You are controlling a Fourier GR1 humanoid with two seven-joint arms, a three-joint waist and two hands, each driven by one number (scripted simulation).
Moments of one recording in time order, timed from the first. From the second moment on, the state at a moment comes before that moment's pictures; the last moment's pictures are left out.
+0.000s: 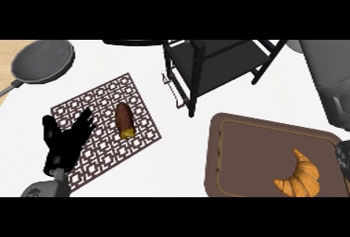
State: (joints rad) left arm -0.06 0.14 0.10 -1.36 0.08 -0.03 0.30; right arm -1.49 -0.29 -0.25 -0.49 0.57 0.18 -0.05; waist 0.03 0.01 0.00
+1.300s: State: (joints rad) left arm -0.07 0.16 0.11 -1.36 0.09 -0.05 0.30; right arm -1.52 -0.58 -0.62 -0.35 0.27 0.01 0.09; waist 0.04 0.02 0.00
